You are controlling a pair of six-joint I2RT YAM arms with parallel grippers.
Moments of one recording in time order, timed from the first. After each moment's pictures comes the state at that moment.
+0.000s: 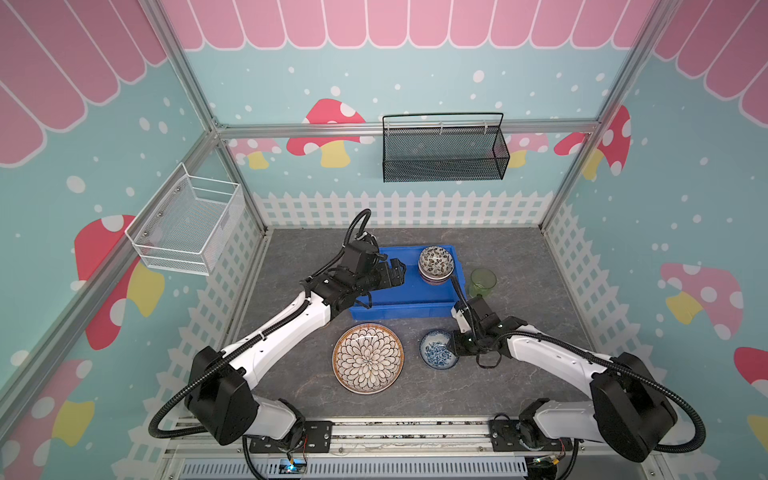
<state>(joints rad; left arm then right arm) -0.58 1.43 1.21 -0.39 -0.01 -0.66 0.56 1.32 0.66 -0.49 -0.18 0.46</state>
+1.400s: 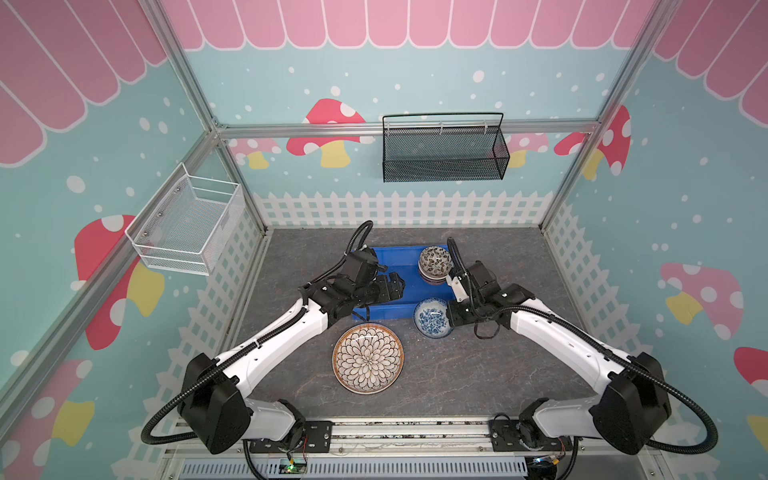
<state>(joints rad) -0.63 1.38 1.15 -0.50 0.04 -0.74 0.56 1.38 1.08 -0.76 -0.08 0.32</state>
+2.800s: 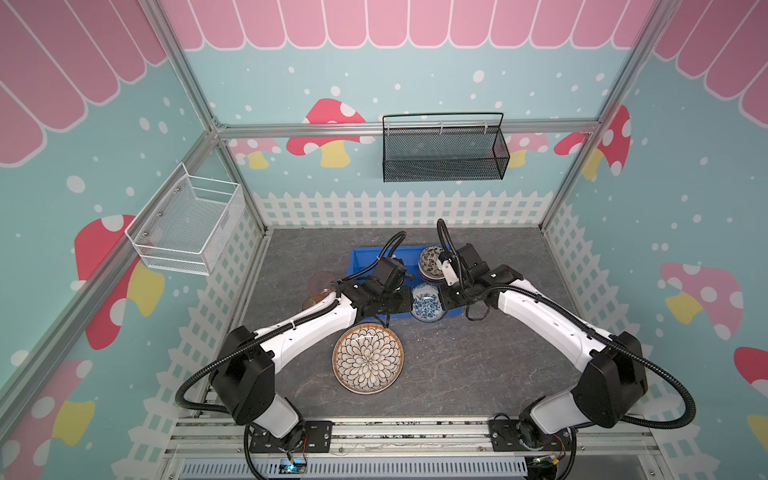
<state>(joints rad) -0.73 1.57 1.23 -0.51 0.08 -0.74 0.56 1.51 1.28 -0.80 -0.04 0.23</state>
